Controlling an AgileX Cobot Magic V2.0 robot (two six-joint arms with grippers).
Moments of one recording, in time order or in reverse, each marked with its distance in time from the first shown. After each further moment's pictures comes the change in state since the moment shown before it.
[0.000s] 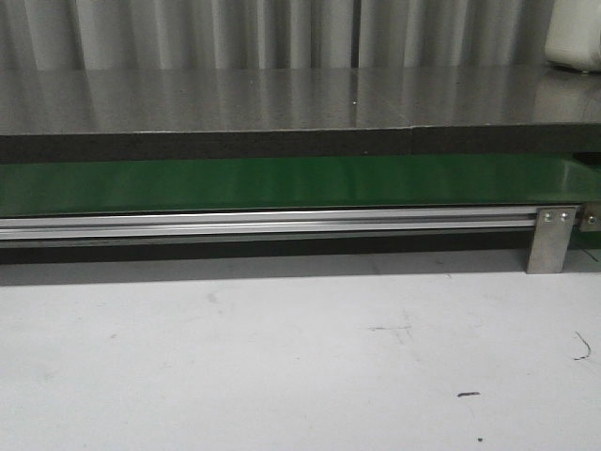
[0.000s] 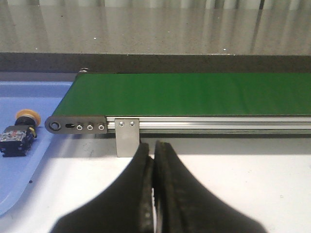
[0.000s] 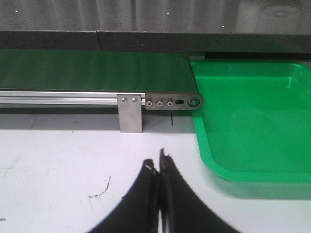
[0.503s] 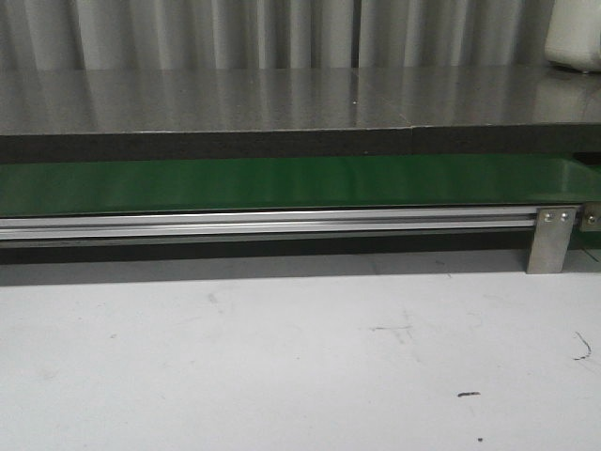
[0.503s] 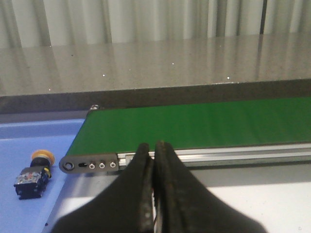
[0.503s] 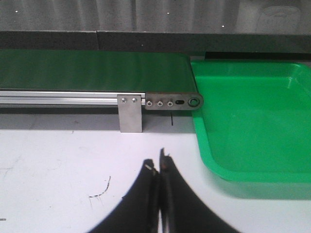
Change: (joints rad) left arm 0.000 0.000 0.000 0.068 -0.120 0.006; right arm 0.000 0.000 0.000 0.000 -0.002 0.000
